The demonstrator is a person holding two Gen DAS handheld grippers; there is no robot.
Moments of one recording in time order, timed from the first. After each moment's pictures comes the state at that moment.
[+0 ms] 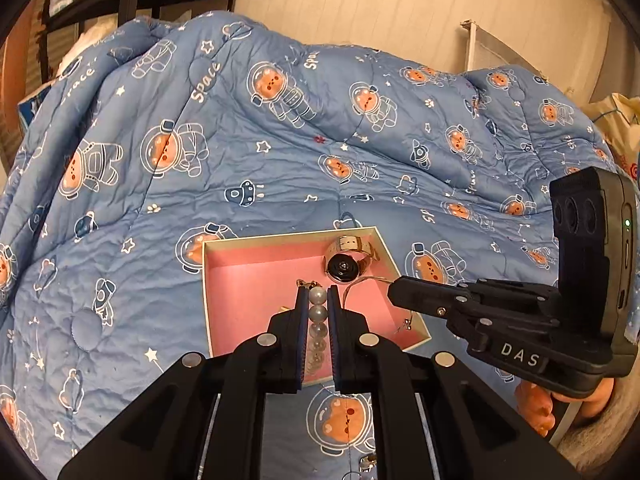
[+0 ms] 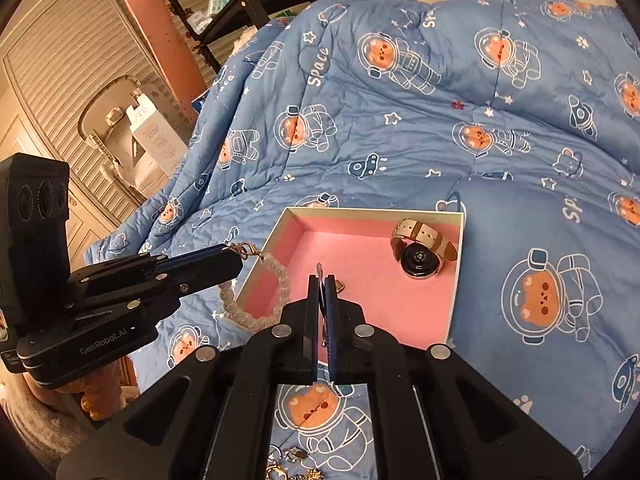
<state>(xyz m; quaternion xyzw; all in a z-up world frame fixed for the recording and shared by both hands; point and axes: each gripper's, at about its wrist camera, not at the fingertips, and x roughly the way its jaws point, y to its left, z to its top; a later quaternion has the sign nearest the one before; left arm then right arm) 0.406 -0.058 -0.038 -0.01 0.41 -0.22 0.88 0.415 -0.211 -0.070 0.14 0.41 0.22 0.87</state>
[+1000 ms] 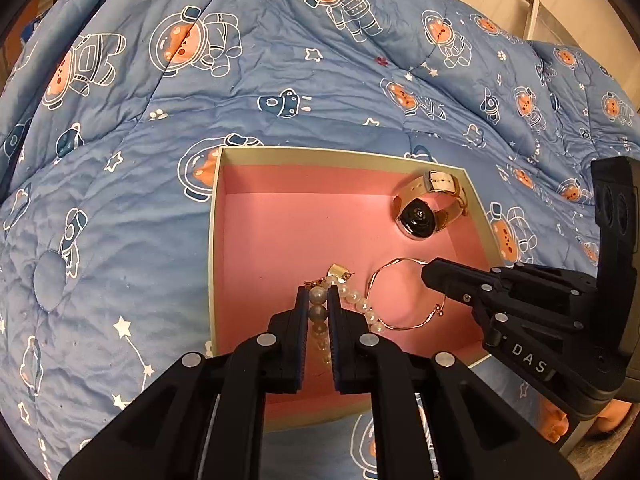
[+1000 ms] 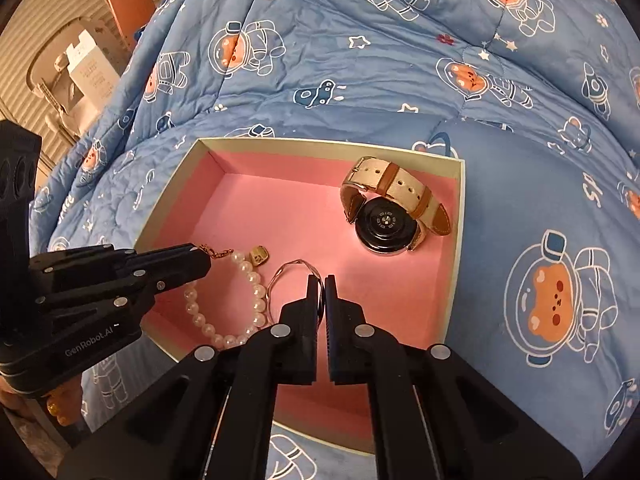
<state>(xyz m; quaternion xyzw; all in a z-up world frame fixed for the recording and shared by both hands) 0.450 -0.051 -0.121 -0.02 0.51 -0.16 0.84 0.463 -0.189 -0.138 0.04 0.49 0.16 0.85</state>
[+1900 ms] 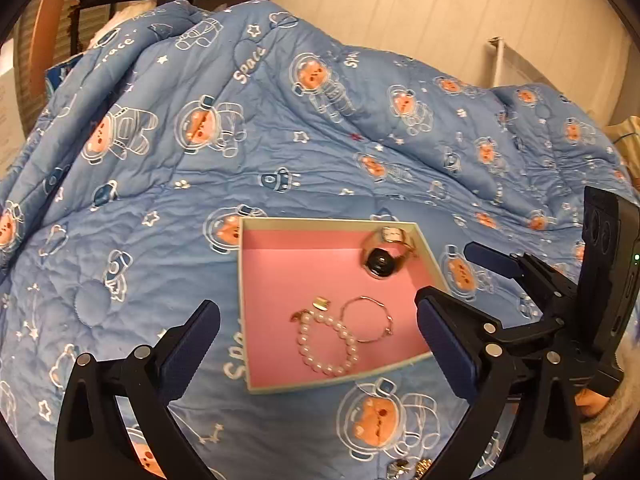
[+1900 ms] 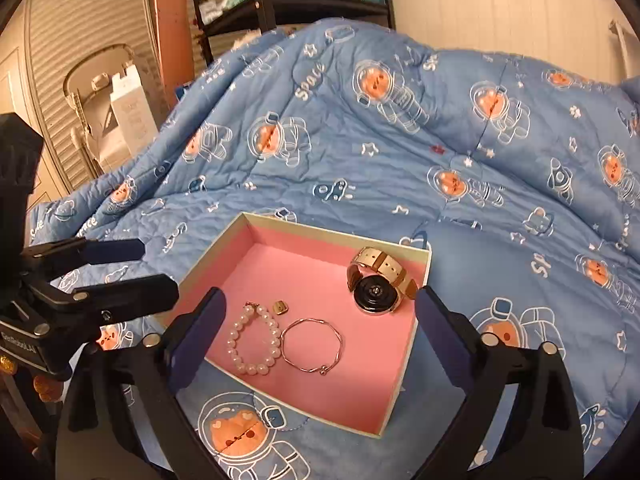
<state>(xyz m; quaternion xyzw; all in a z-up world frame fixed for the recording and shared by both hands) 0.395 -0.029 -0.062 -0.05 0.40 -0.20 0.89 0.404 -0.197 -0.083 0.01 0.33 0.17 0.93</state>
